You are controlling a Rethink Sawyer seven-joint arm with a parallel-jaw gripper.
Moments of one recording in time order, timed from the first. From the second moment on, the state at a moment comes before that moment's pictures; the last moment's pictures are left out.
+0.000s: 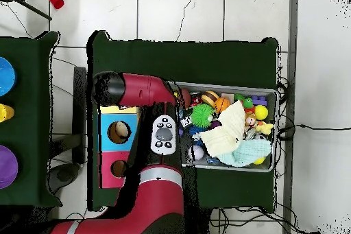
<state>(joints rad) 0.07 -0.34 -0.07 1.23 0.19 0.76 2.81</state>
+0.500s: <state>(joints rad) 0.08 -0.37 -0.08 1.23 0.14 0.77 2.81</state>
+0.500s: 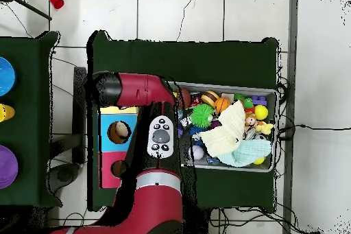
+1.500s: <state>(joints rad) 0.07 -0.38 -0.07 1.23 0.14 0.77 2.81</state>
